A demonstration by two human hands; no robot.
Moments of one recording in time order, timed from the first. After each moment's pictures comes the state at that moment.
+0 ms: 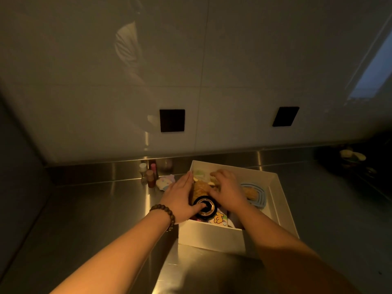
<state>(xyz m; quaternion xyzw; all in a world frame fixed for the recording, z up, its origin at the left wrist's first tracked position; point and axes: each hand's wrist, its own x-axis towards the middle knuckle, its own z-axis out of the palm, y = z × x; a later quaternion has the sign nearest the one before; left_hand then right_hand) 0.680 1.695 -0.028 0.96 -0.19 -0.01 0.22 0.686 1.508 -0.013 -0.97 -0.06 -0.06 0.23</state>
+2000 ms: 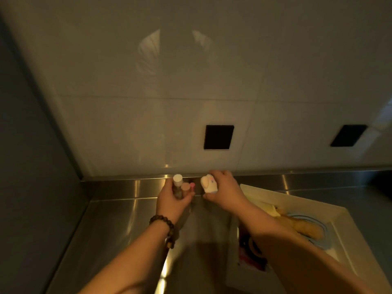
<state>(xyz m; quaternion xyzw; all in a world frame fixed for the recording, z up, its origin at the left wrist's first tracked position) 0.751 1.819 -0.041 0.79 0.06 0.14 0.60 0.768 1.651 0.018 -0.95 -0.08 0.01 0.29</state>
